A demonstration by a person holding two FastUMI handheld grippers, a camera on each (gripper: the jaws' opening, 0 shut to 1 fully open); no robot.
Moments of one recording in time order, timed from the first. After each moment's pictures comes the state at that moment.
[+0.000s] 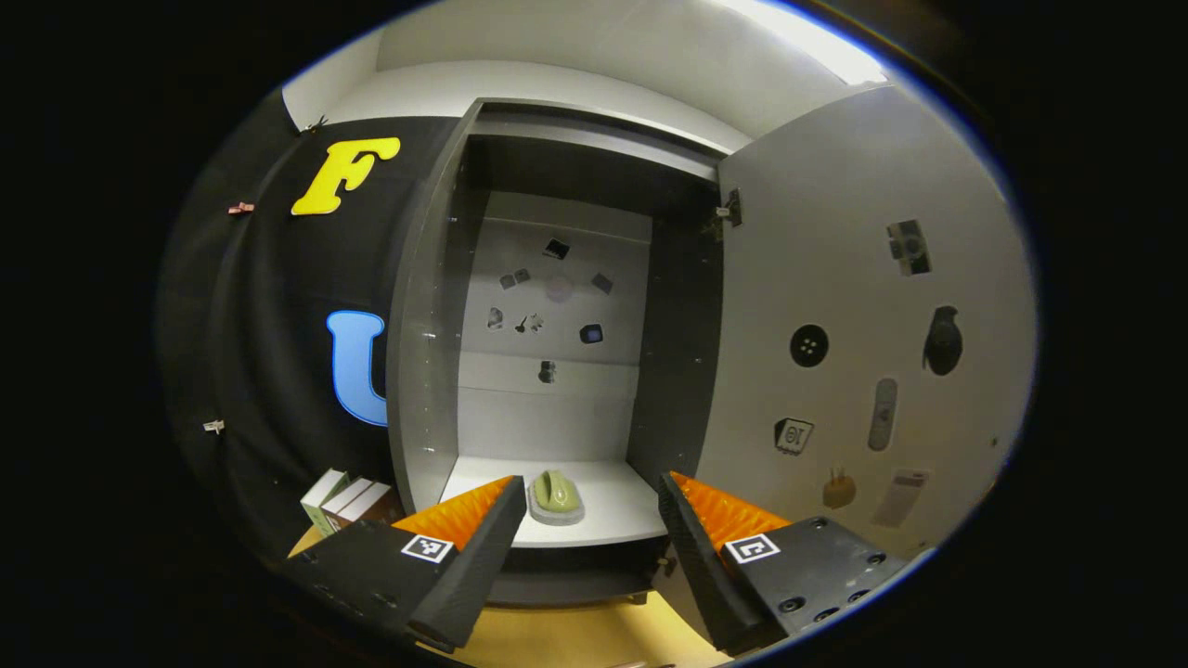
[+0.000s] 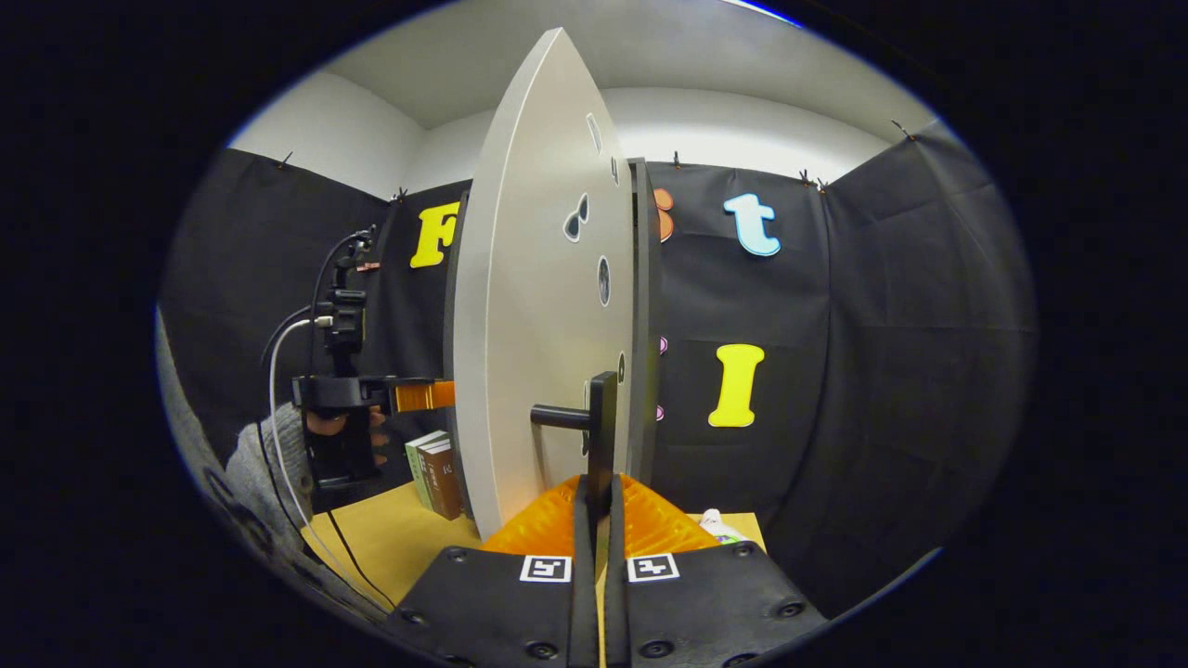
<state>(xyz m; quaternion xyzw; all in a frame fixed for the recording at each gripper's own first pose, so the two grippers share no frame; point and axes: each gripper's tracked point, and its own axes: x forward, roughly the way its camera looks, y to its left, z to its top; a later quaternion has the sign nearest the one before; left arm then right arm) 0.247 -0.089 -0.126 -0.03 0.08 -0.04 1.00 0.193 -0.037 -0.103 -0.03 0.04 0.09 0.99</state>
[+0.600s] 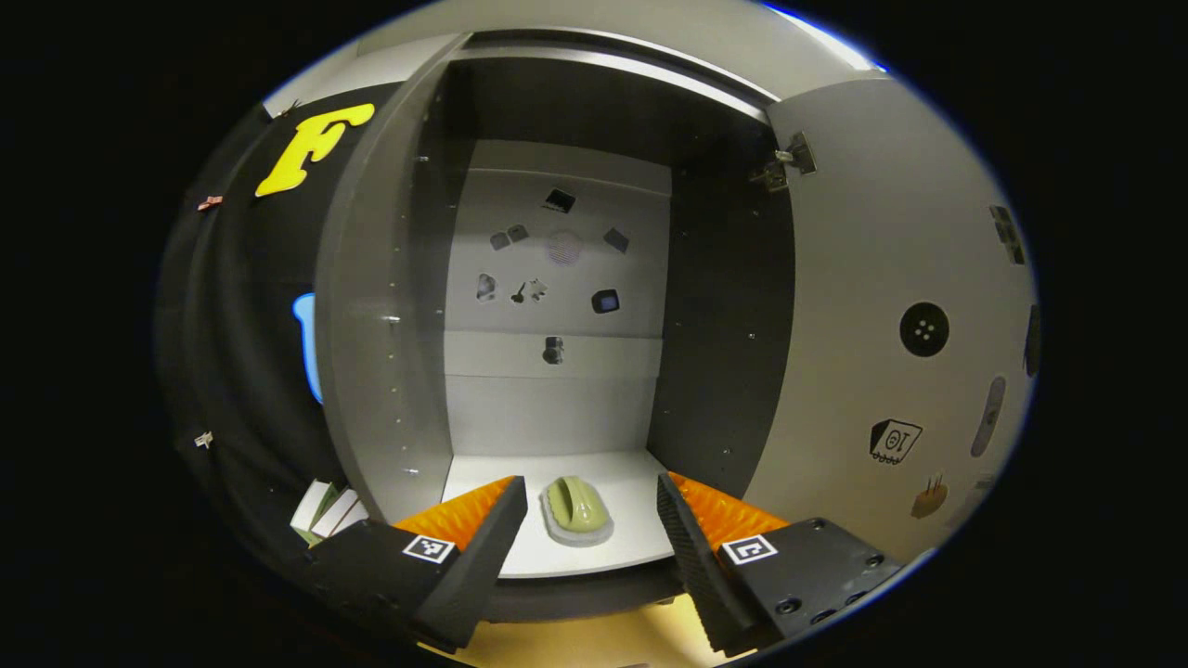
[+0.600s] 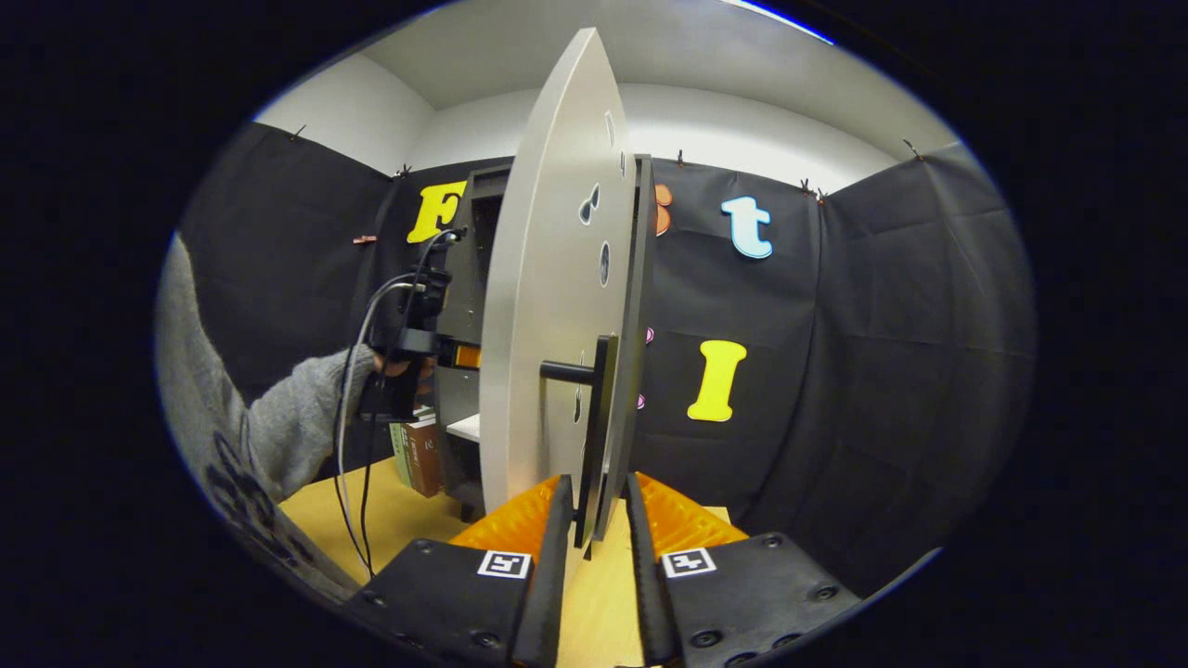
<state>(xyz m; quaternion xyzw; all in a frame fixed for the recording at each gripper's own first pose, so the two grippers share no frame) 0.350 -0.075 -0.157 -0.02 0.15 -0.07 0.99 0.176 -0.049 -0.108 -0.07 0.05 0.06 0.99</state>
